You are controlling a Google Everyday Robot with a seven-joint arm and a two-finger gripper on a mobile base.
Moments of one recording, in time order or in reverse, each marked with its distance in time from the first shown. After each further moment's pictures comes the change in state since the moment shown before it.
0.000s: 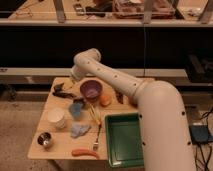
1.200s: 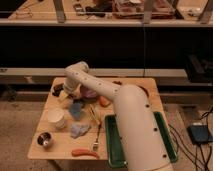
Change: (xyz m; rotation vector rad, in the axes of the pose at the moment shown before) arm -0.028 -0.021 0.121 0.097 -0.117 -0.021
